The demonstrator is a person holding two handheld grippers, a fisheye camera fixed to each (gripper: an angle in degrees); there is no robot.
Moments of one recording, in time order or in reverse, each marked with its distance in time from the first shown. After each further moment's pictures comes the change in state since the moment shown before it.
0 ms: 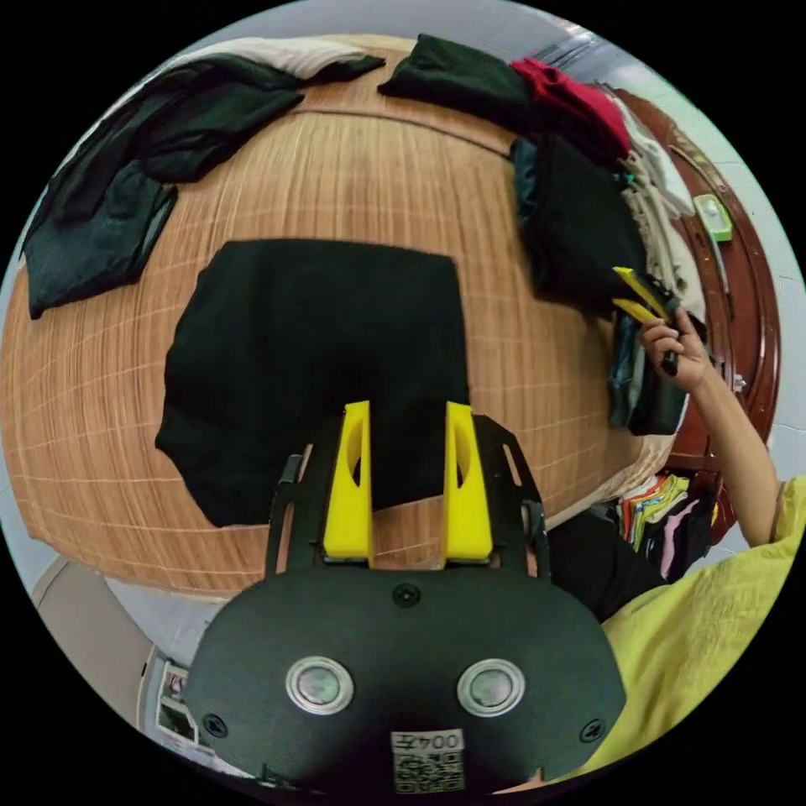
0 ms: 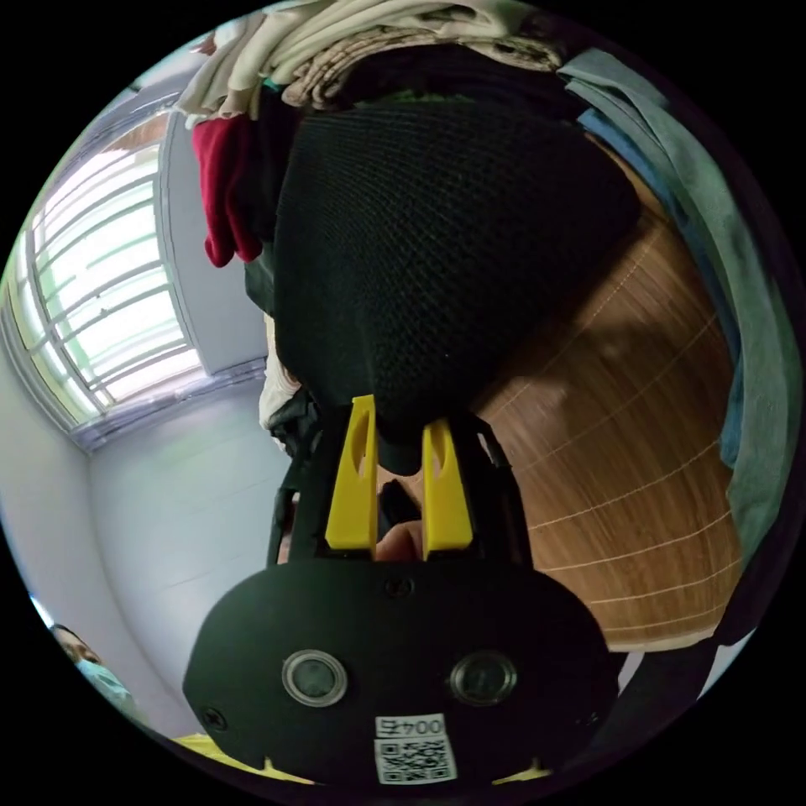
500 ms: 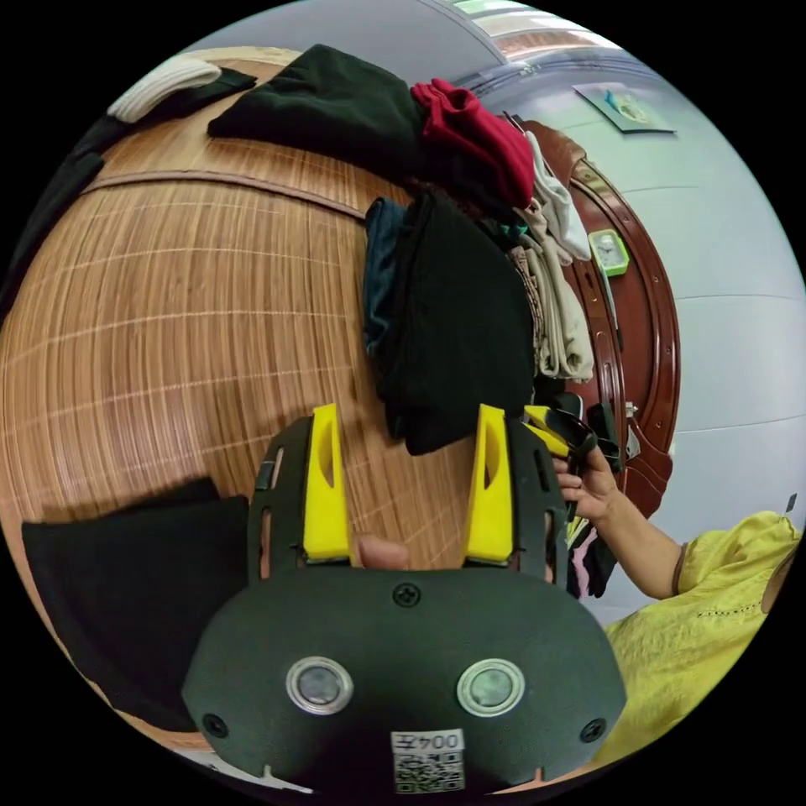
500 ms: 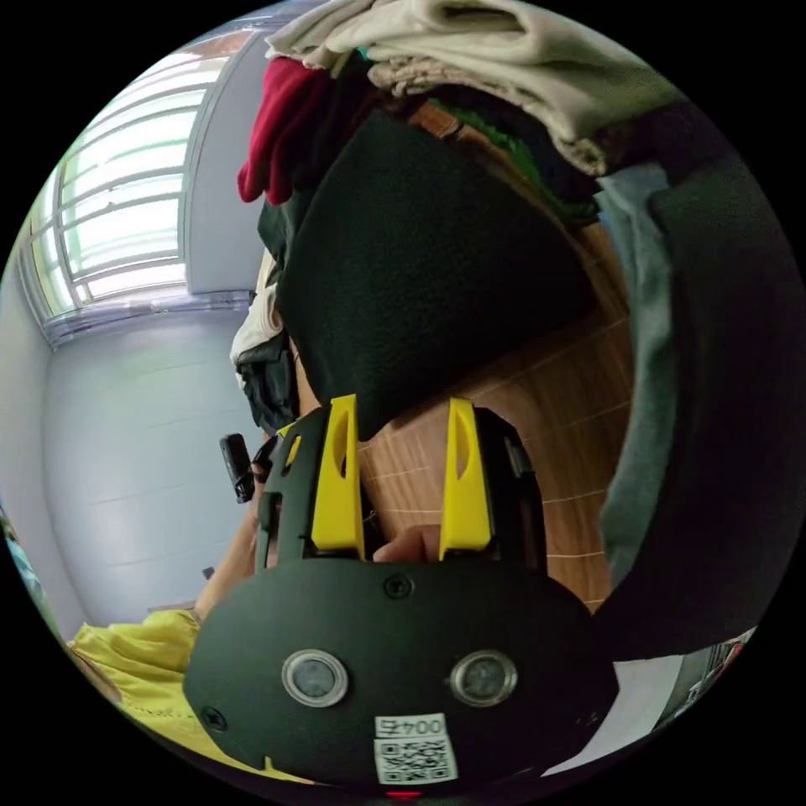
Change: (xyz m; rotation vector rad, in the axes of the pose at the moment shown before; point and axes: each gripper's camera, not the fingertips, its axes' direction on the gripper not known) left arm 0.042 -0.176 0.075 0.074 0.417 0.144; right arm 0.008 -0.046 -0.015 -0.076 0.185 -0.292
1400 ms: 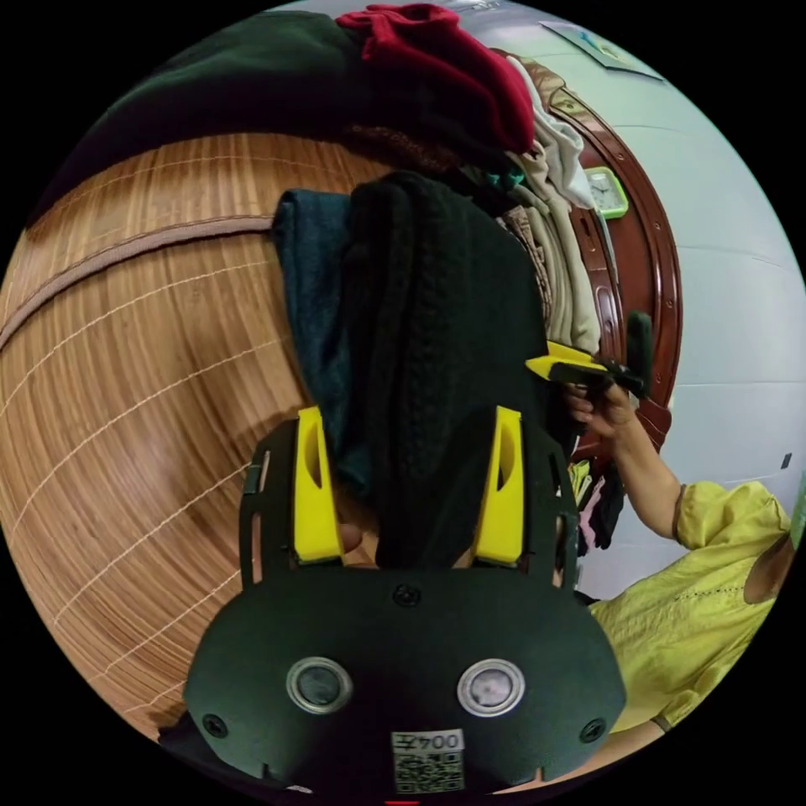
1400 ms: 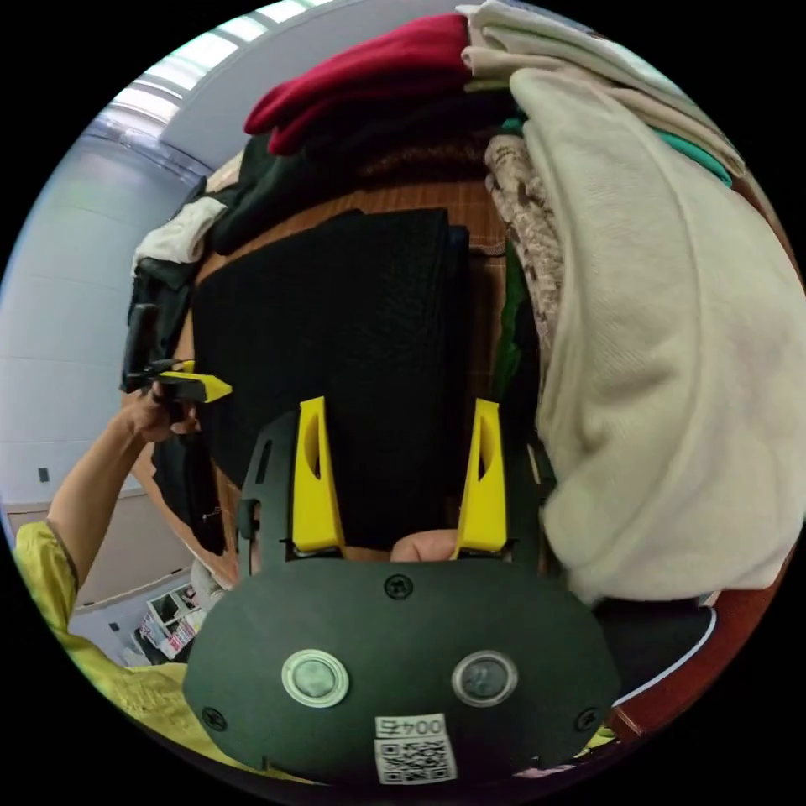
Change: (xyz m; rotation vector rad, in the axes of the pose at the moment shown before) left arm -0.001 -0.152 0.105 -0.219 0.060 0.188; right arm -0.080 -0.197 0.047 -0.123 0.554 -0.443
